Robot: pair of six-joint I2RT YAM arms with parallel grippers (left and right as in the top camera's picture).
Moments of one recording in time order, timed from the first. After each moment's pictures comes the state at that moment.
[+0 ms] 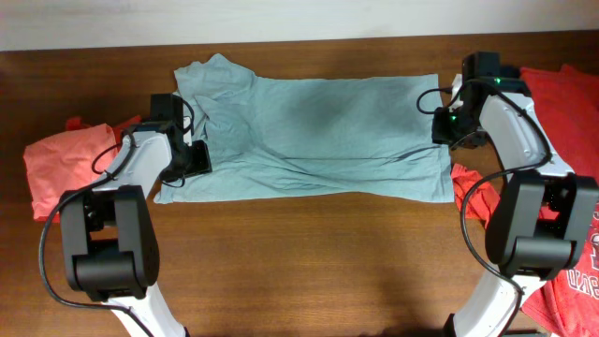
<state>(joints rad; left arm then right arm) 0.02 1.99 1.33 -0.69 0.02 -0.18 -0.13 2.02 1.60 -0.93 -0.02 0.07</state>
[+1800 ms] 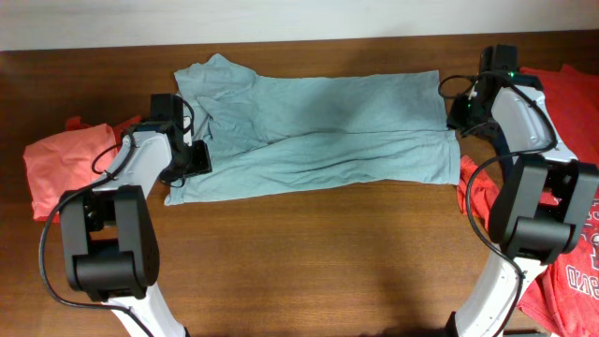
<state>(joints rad) 0.02 1.99 1.33 -0.69 0.02 -0.18 -0.20 2.14 1.71 -0.85 0.03 0.20</state>
